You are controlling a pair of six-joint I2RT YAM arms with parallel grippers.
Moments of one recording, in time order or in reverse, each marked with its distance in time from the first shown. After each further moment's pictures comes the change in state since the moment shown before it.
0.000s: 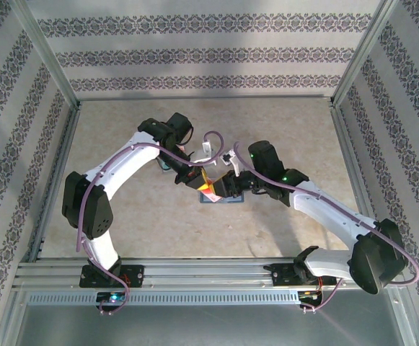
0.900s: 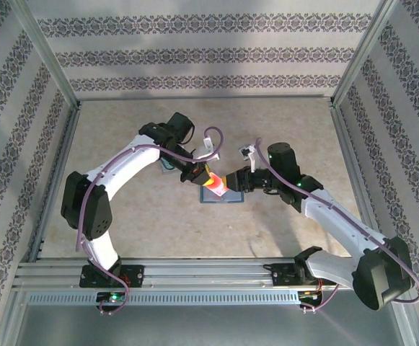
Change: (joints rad) left arm 0.001 -0.017 -0.072 0.210 0.006 -0.167; right arm -0.132 -0.128 -0.108 0.089 0.019 0.110
